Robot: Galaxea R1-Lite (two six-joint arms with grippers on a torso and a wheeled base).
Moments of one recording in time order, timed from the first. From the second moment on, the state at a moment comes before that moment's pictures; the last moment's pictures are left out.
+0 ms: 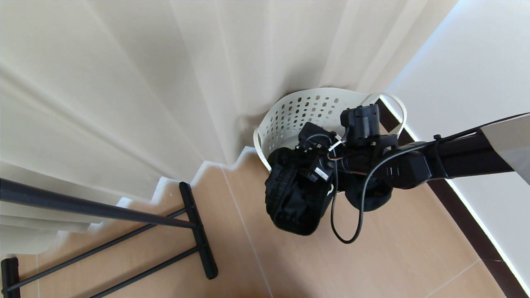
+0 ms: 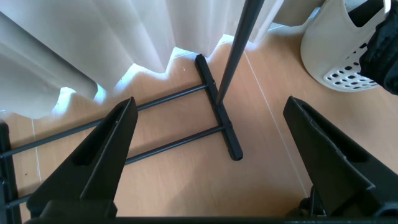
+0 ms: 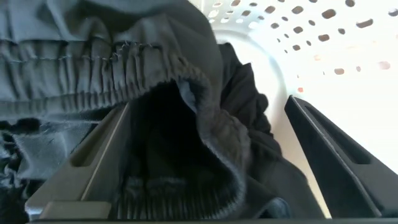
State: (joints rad) left arm 0.00 0.00 -0.01 0.04 0.09 -0.03; right arm 0.46 2.11 -1.40 -0.25 -0.01 -0.67
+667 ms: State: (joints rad) left arm 0.00 0.00 -0.01 0.04 0.09 -0.03; right arm 0.46 2.15 -1.46 -0.30 -0.03 -0.58
